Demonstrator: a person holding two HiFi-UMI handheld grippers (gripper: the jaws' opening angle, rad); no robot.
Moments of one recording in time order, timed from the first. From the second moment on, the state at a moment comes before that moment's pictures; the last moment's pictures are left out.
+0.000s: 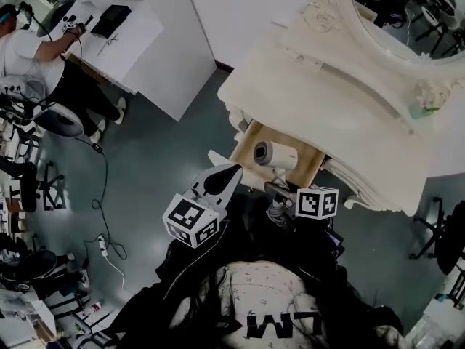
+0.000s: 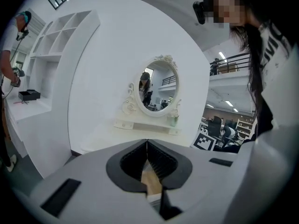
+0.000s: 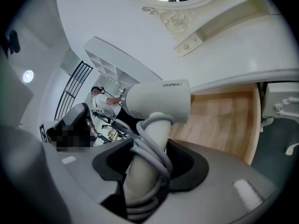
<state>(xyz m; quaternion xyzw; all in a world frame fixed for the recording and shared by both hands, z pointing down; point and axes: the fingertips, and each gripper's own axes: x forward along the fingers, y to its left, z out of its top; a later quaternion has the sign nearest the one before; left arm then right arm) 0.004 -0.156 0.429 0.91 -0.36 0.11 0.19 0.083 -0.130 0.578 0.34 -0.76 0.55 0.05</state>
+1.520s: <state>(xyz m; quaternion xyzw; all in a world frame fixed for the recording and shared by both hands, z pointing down) -0.007 -0.283 0.443 0.94 -0.22 0.12 0.21 0.121 -0.204 0.743 0.41 -0.64 0.60 0.26</state>
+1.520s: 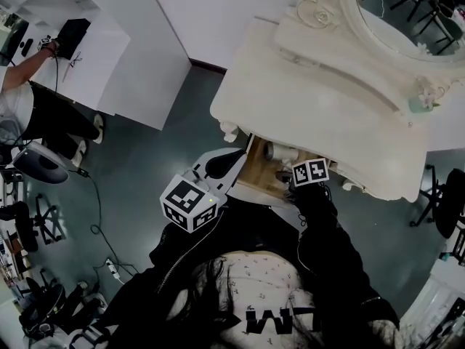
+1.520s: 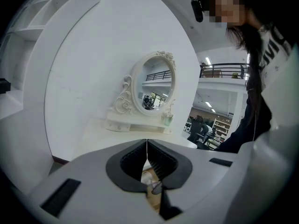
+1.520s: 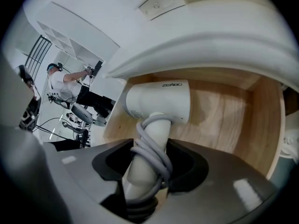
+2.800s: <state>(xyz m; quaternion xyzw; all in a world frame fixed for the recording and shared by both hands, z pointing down) -0.059 -0.301 0.453 0.94 -0.23 0.15 0.20 0.135 -0.222 0.796 0.48 -0.64 0.50 0.32</state>
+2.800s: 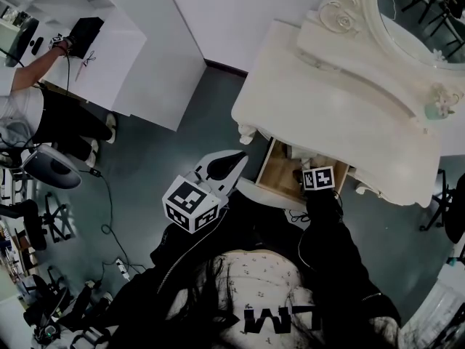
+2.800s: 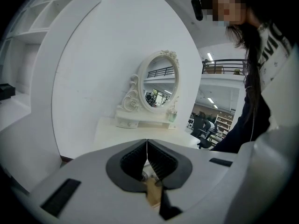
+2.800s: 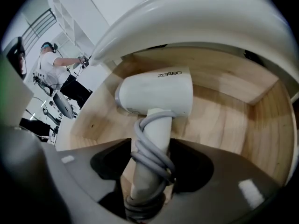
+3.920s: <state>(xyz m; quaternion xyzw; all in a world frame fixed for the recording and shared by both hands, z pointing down) -0.001 -0.288 0.443 0.97 -0.07 0.15 0.17 0.128 -0.240 0.539 0.61 -0.67 0.42 -0.09</state>
